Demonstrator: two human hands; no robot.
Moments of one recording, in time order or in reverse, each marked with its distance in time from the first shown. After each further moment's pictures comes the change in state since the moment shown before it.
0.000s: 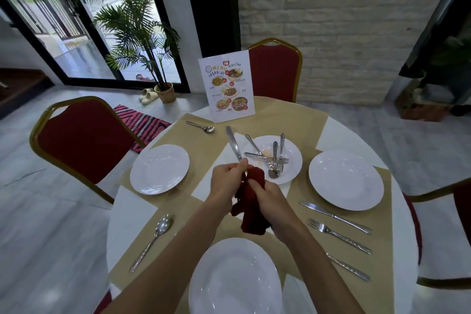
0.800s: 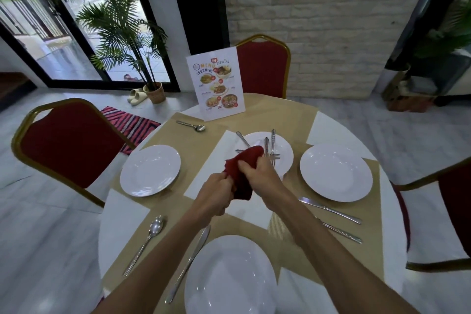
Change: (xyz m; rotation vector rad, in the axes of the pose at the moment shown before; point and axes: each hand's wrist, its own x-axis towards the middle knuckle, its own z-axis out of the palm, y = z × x) left_hand -0.022 -0.006 -0.024 0.374 -0.276 0.015; right_hand 0.054 -0.007 -0.010 -0.100 0.148 -0.104
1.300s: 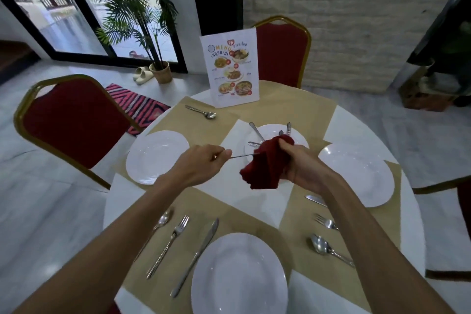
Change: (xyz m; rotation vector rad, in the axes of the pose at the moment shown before) left_hand 0.063 -0.009 -0.090 0.736 0.087 0.396; right_hand 0.045 -0.007 -0.047 0.359 -0.234 0.245
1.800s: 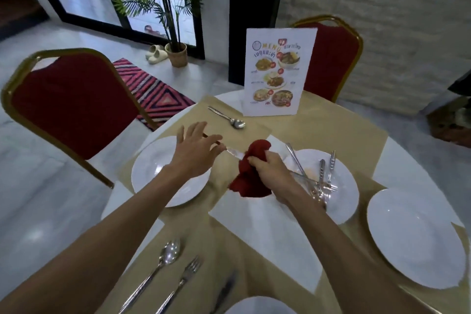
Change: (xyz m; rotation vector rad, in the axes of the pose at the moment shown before) left_hand 0.116 -0.174 0.001 0.267 0.160 -0.164; right_hand 0.178 0.025 0.128 -0.600 0.153 -0.072
